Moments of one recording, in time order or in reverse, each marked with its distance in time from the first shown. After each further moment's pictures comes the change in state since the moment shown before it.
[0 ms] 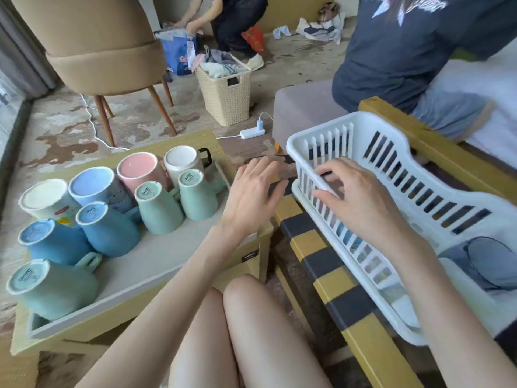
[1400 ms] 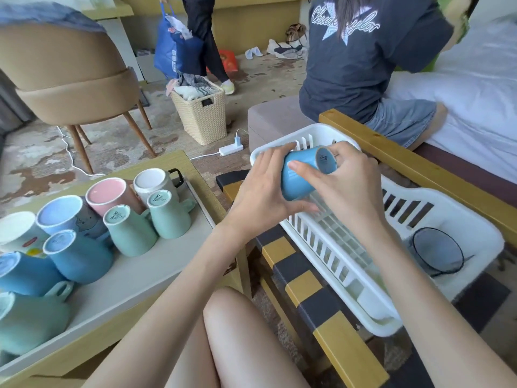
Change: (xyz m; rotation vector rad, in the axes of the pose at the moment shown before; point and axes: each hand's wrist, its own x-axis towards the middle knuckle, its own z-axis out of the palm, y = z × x) left_hand 0.035 0.085 -0.007 -0.328 -0.024 0.125; right_hand -0.004 0.011 -0.043 0.259 0.382 0.308
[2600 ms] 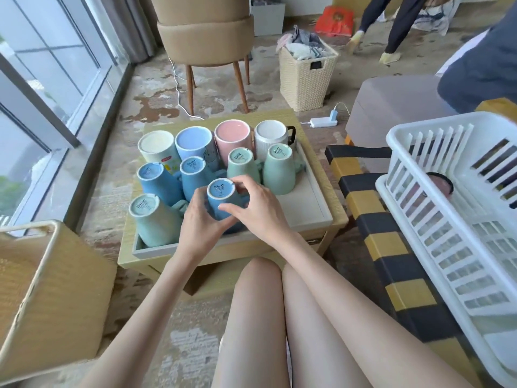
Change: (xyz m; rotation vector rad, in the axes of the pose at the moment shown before) left_hand -0.249 -0.150 -0.117 0.077 0.403 -0.852; right_hand -0.132 -0.102 0.268 0.272 -0.741 -0.375
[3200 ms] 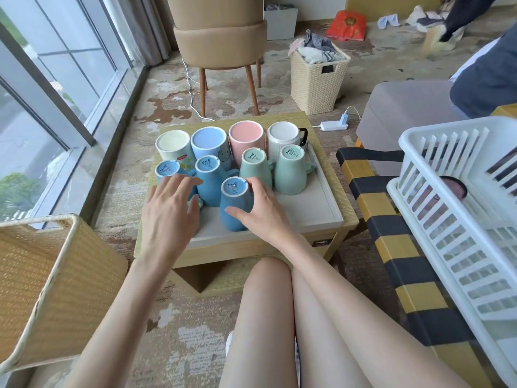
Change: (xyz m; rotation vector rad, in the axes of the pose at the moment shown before) left_hand -0.005 0.011 -0.076 0.676 0.209 0.295; right_hand 0.000 0.003 0.020 0.031 -0.041 0.062
